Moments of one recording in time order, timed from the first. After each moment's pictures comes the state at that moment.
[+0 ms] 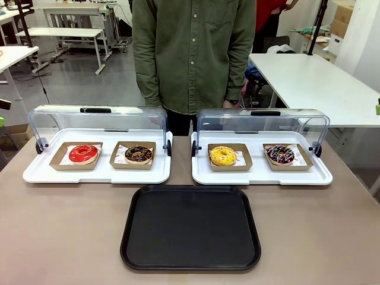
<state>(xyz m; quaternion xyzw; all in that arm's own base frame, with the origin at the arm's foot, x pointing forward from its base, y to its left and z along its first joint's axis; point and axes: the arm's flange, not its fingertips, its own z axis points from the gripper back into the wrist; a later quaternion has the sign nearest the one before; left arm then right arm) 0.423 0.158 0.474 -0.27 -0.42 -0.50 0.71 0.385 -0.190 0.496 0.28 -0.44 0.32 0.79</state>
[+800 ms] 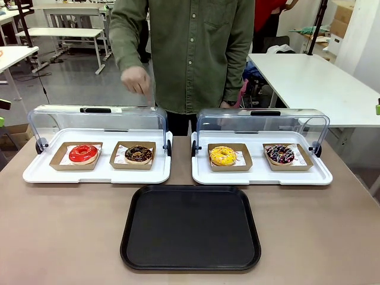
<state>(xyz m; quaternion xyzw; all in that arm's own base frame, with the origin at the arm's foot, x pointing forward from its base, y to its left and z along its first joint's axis) 0.423 0.158 0.474 -0.27 -0.42 -0.50 0.71 0.385 -0.190 0.496 0.28 -0.44 0.32 0.79</state>
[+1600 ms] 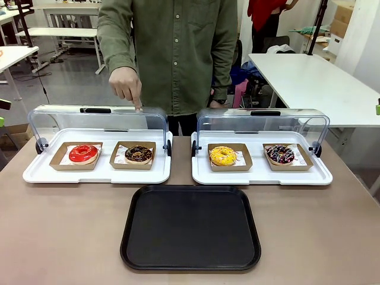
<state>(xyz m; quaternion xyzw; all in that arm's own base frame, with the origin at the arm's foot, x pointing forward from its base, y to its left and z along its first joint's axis) 0.423 0.158 0.474 -0.27 -0.42 -0.50 0.71 0.385 -0.190 0.496 0.28 -0.44 0.32 0.79</state>
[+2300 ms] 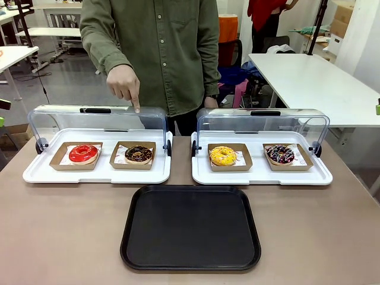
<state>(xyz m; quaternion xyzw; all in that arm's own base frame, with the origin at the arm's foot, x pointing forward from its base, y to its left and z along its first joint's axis) 0.423 0.158 0.474 -0.27 -0.42 -0.50 0.71 0.385 -0.190 0.496 0.28 -0.44 0.32 0.79</state>
